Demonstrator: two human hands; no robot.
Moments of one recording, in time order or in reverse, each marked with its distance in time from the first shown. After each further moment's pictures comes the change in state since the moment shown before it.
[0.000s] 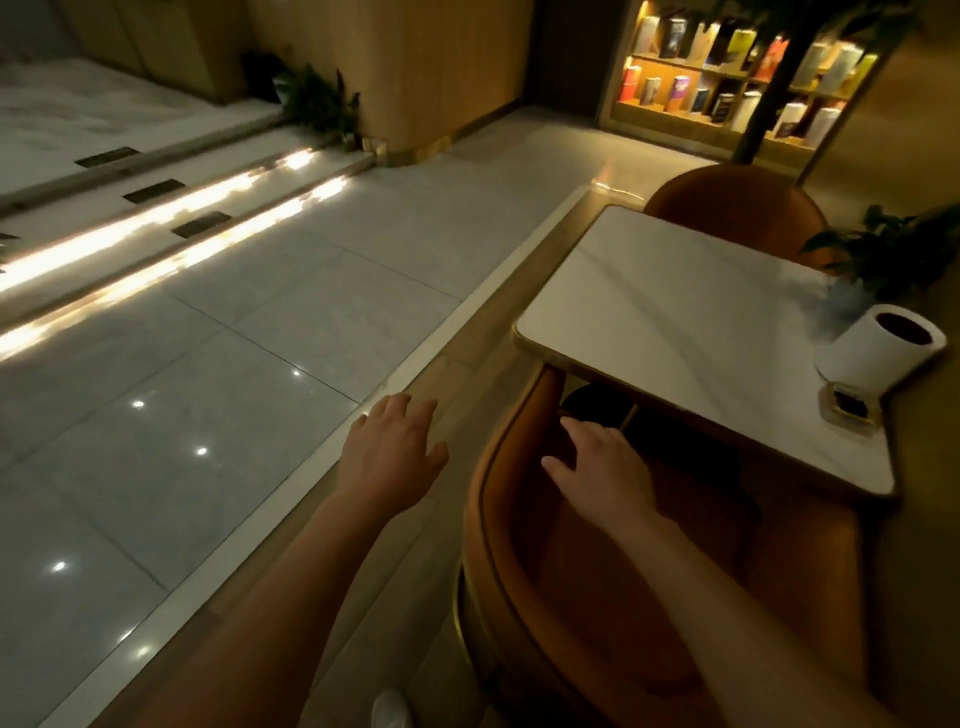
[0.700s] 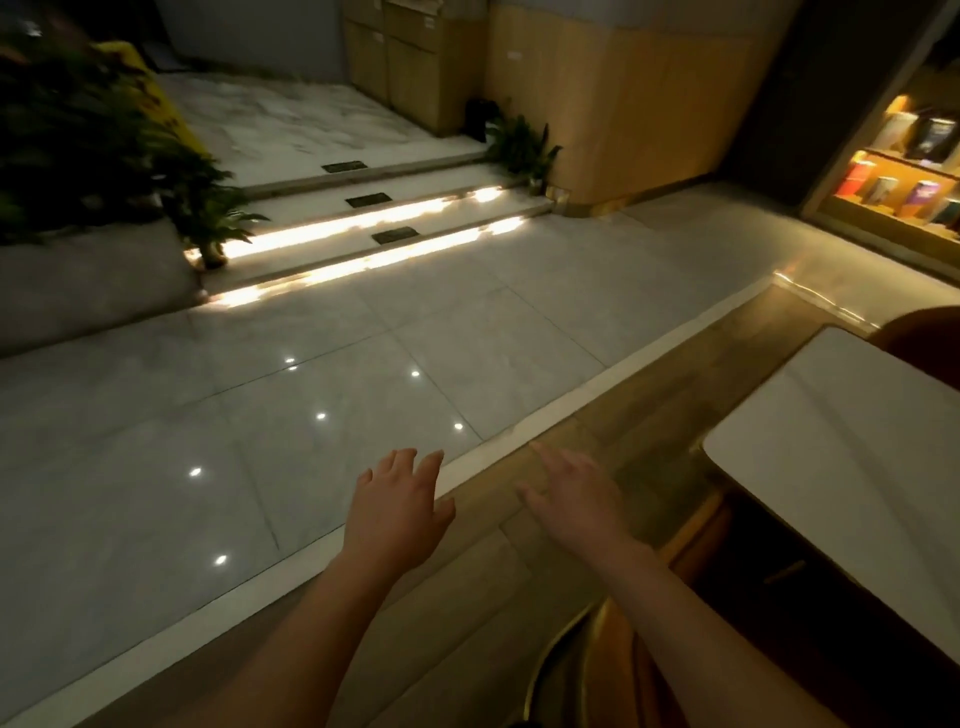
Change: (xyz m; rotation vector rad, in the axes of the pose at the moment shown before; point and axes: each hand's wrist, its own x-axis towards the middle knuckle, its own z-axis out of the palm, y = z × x) left_hand -0.020 -0.199 -0.051 -0.059 0.053 -0.407; right_hand 0.107 -0.256 0.051 0.002 -0.169 -0.442
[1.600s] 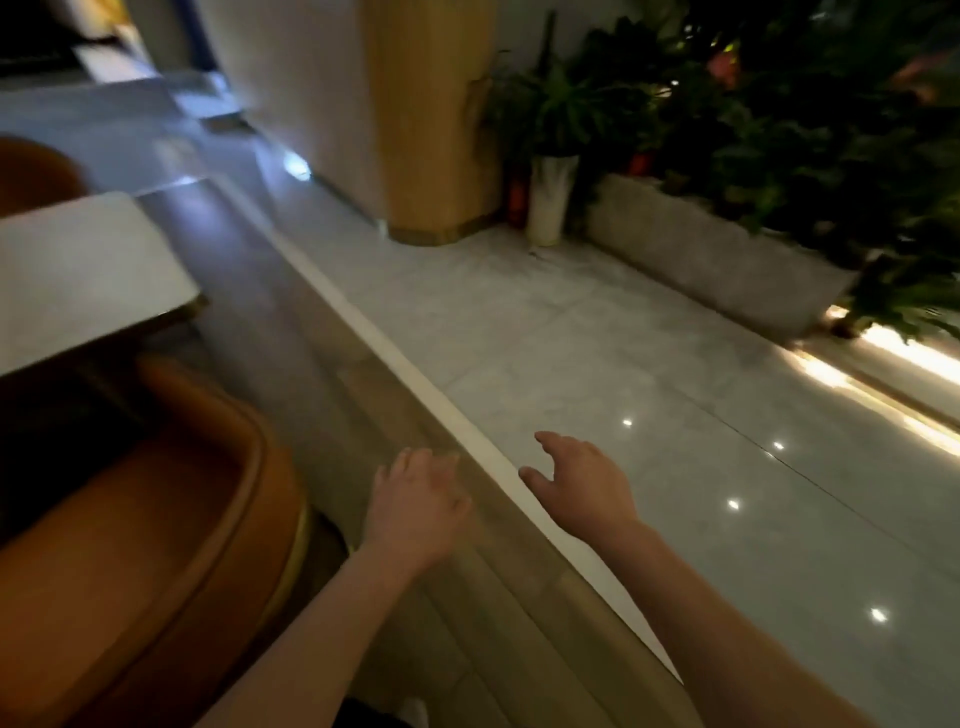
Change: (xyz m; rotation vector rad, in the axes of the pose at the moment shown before) left_hand -0.176 -0.096 -0.013 -0.022 0.332 -1.422; right_hand 0.060 -0.300 0.128 -0.019 -0.547 -1.374
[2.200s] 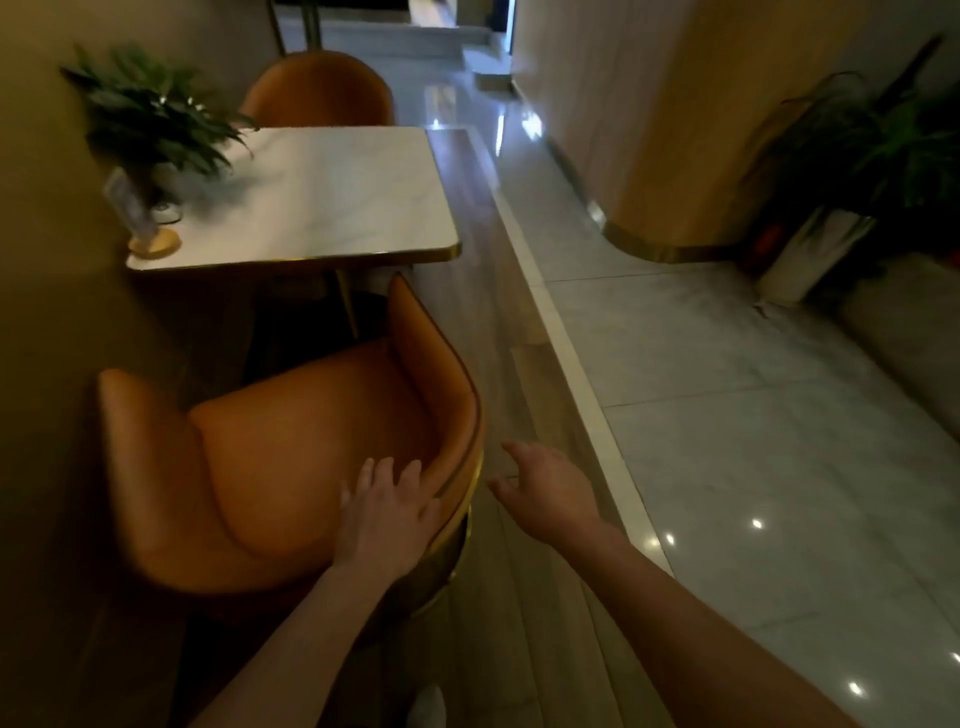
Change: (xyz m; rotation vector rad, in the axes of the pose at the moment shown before) left_hand -0.101 -0.247 -0.005 -0.057 0.023 -0.610; right_hand 0.060 -0.255 0.148 -0.026 -0.306 -0.523
